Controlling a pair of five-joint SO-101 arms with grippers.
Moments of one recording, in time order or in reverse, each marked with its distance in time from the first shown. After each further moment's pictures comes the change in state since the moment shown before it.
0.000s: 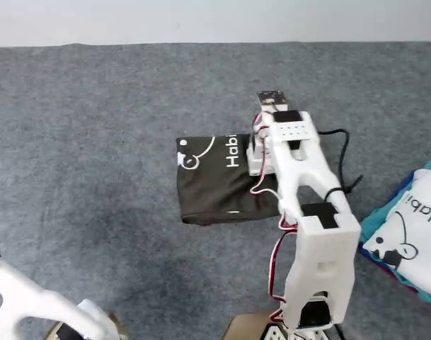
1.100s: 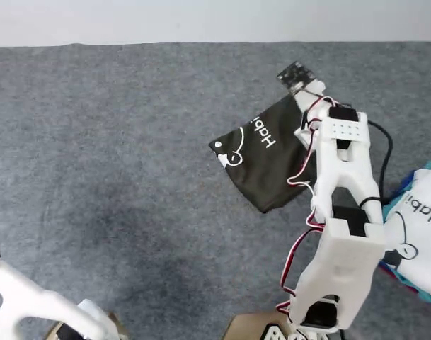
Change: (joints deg) left arm 0.0 0.0 0.0 0.0 0.0; right arm 12.8 -3.1 -1.0 -23.1 40.8
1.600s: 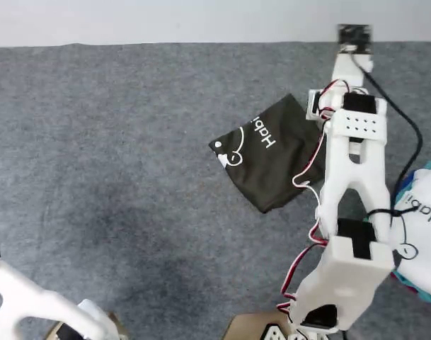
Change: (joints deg) left arm 0.0 0.0 0.0 0.0 0.0; right arm -0.1 -11.3 -3.4 7.6 -46.1
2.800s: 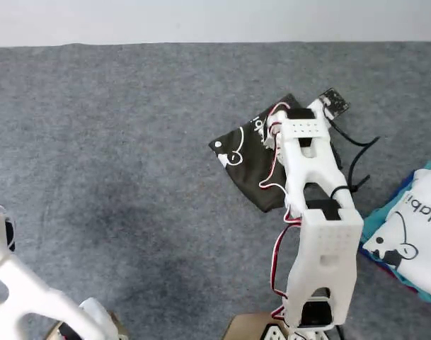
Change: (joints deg) left arm 6.7 0.0 3.6 -1.9 0.0; right arm -10.5 21.0 0.0 -0.3 -51.4
